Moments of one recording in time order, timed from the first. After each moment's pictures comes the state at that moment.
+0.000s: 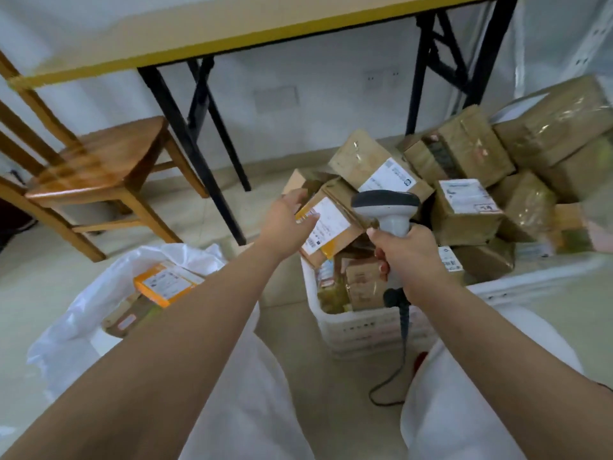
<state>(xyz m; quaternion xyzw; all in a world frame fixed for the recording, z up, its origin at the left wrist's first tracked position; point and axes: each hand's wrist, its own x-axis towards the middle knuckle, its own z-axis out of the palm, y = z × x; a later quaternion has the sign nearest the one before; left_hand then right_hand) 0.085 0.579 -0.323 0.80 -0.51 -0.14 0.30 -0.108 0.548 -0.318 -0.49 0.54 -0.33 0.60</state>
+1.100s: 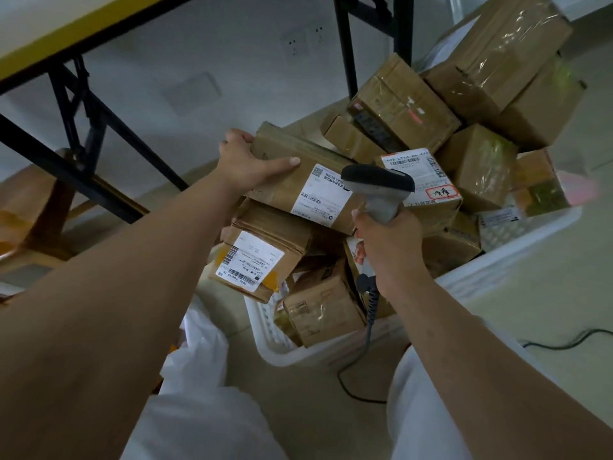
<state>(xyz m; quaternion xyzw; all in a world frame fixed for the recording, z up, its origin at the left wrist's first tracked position) 0.064 0.377 -0.316 0.80 -0.48 -0.24 0.25 -0.157 0.445 -0.375 -0.37 0.55 -0.47 0.59</state>
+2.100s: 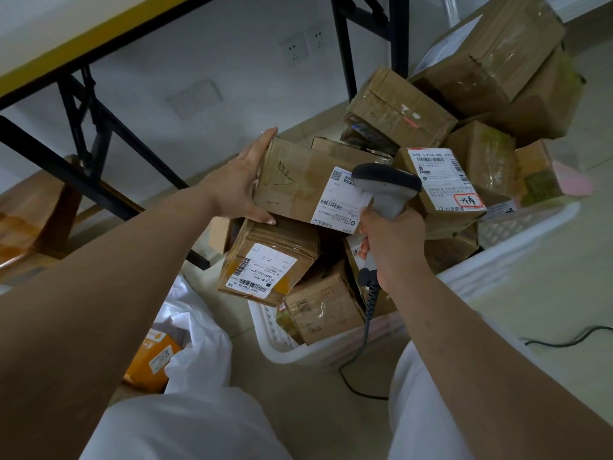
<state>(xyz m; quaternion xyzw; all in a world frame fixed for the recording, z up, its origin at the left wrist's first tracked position) 0.082 0.399 -0.311 0.67 -0.73 -0.17 0.02 -0.160 0.439 -0.385 -0.33 0.55 -0.48 0.60</state>
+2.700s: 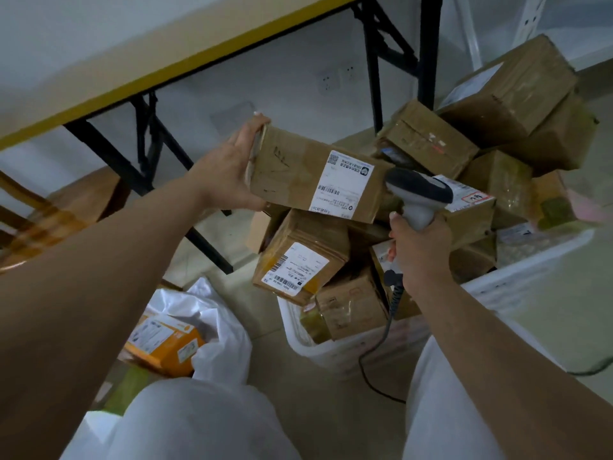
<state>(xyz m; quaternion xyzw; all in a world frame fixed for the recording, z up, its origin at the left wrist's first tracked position) 0.107 0.451 -0.244 0.65 -0.76 -0.05 0.08 -0.163 0.455 -0.373 -0.36 0.55 -0.53 0.54</state>
